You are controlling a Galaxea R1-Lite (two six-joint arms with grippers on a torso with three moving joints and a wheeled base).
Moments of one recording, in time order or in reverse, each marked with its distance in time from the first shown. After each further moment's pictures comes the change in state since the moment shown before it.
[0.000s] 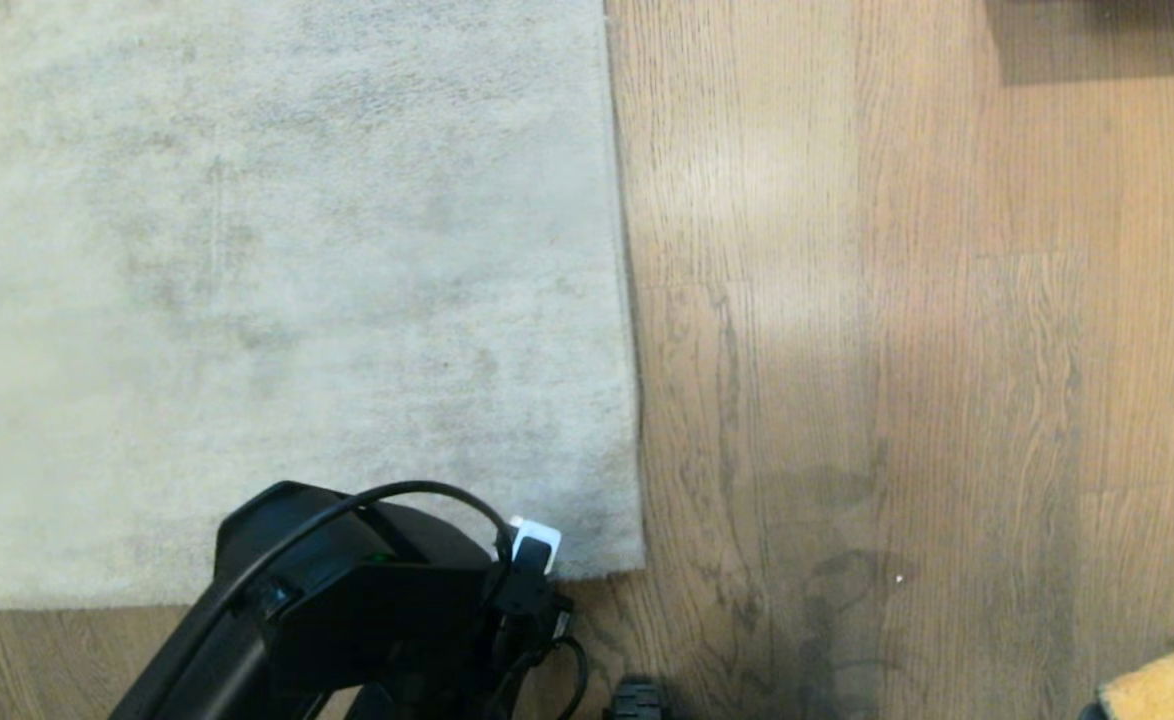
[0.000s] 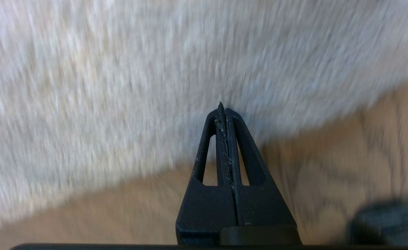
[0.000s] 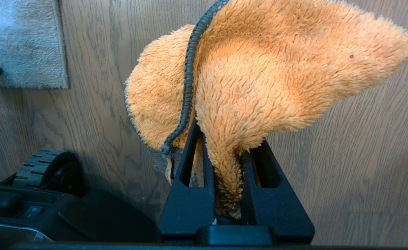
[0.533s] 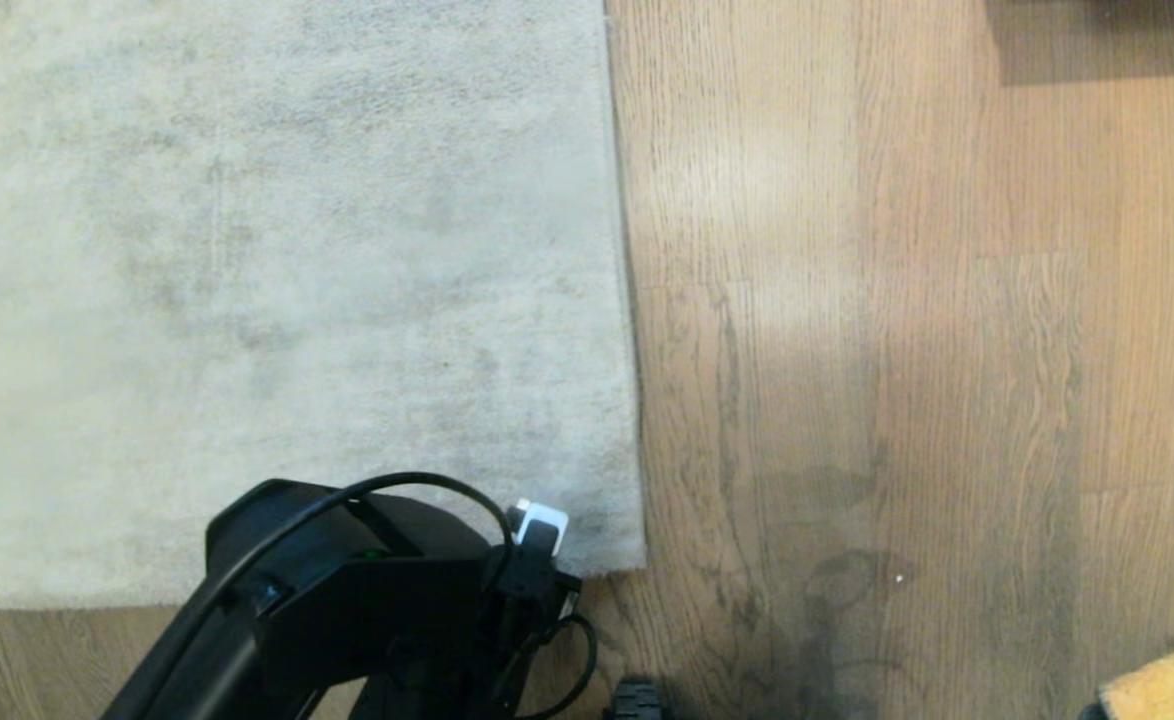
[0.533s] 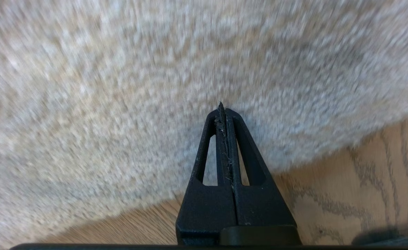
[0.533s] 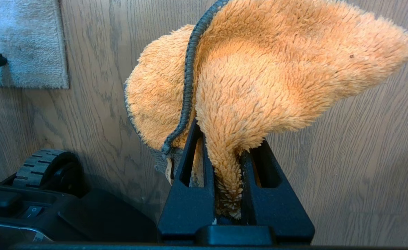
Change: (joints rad) left arm 0.006 -0.014 -0.049 -0.001 0.000 0.030; right arm 0.000 0.000 0.000 0.000 0.000 0.000
